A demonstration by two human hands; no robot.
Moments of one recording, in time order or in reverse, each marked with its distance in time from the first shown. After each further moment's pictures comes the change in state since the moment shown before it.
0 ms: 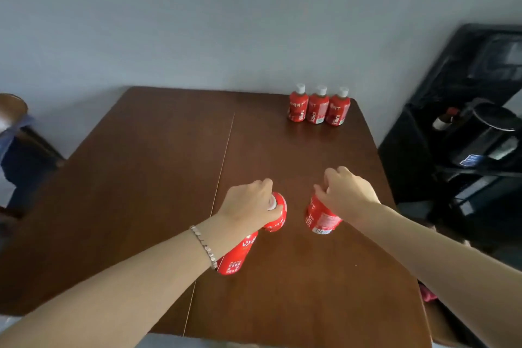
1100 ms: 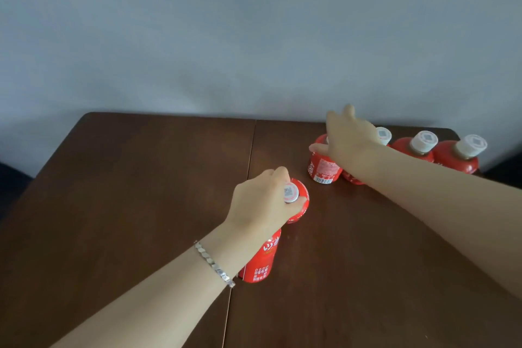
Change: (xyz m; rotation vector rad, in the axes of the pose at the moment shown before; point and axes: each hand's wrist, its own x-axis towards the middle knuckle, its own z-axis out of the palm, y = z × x) left_hand 0.327 -0.163 0.028 -0.207 0.054 -0.102; right_hand 0.432 -0.085 0.003 -0.174 -0.017 0.014
